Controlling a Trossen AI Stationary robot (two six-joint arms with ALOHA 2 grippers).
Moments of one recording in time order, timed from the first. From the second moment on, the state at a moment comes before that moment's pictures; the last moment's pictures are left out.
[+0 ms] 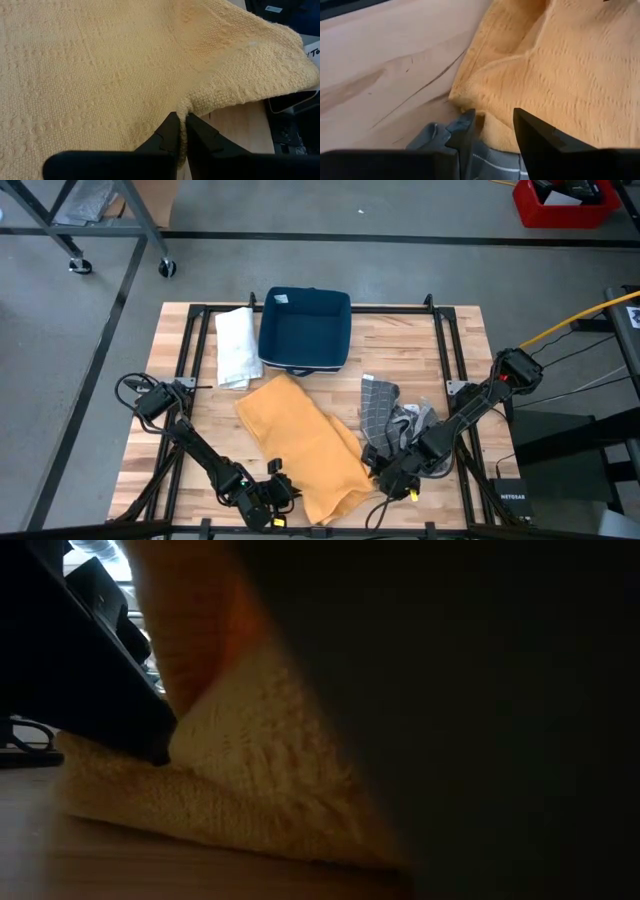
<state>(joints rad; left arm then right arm) -0.80 2.00 1.11 0.11 -0.68 -0.76 0.71 1.61 0.91 -0.28 0.09 -0.45</state>
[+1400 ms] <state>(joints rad) -0.81 2.00 1.11 0.09 -0.68 -0.81 0.71 1.69 0.95 -0.22 0.14 -0.44</state>
